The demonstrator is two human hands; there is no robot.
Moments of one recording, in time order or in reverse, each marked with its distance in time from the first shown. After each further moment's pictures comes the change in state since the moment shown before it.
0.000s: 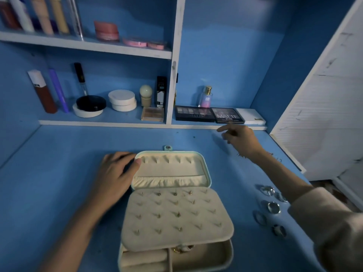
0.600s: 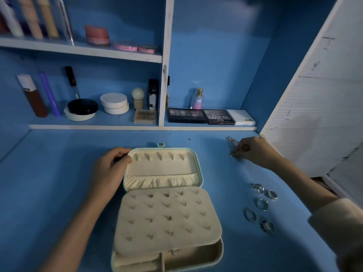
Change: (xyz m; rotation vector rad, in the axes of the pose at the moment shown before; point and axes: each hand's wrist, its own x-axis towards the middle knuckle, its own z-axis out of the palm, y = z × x) left_hand 0.012 0.016 0.007 -0.481 0.118 -0.194; right_hand -0.024 0.040 -0.045 -0.423 -0.115 0.009
